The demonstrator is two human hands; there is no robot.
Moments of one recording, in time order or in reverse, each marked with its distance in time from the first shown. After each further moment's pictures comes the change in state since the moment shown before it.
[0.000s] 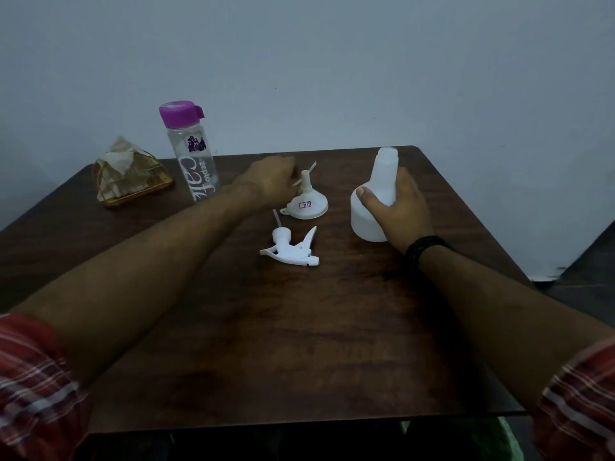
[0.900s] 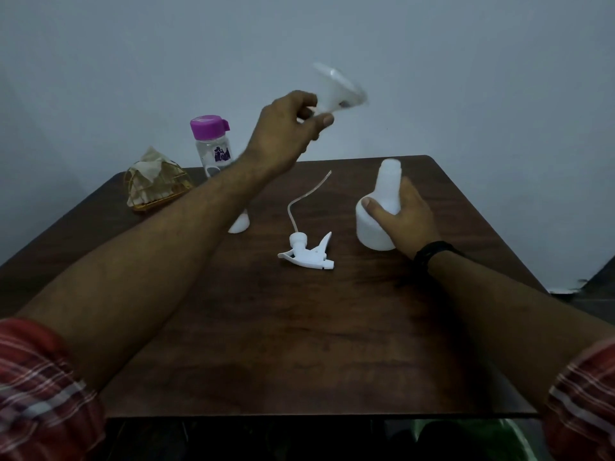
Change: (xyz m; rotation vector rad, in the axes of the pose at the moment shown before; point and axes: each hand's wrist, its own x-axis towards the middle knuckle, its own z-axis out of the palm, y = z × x) left_hand -0.030 0.032 -0.073 -0.697 0.452 0.041; right_hand -0.005 -0.008 0.001 0.024 -0.099 -0.024
